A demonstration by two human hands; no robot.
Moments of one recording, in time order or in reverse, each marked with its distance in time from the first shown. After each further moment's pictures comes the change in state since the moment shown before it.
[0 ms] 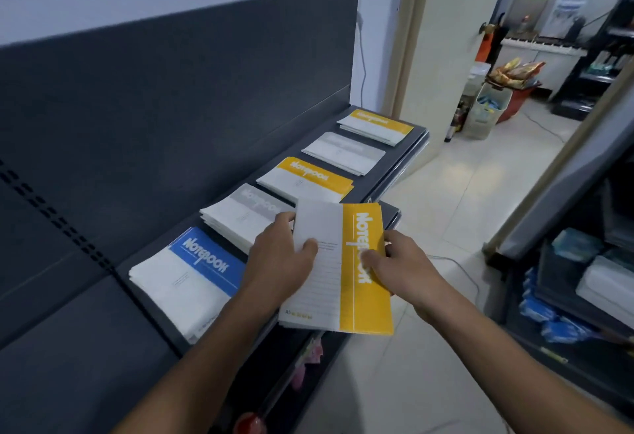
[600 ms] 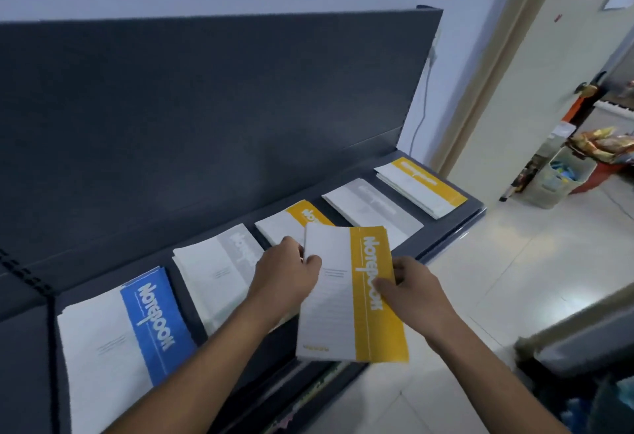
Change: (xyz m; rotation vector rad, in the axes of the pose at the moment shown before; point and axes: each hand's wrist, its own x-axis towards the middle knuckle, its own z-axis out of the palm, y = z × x) left_hand 0.168 0.017 0.046 -0.009 0.093 -0.275; right_hand 0.196 -0.036 -0.045 -0.285 -0.071 -0.159
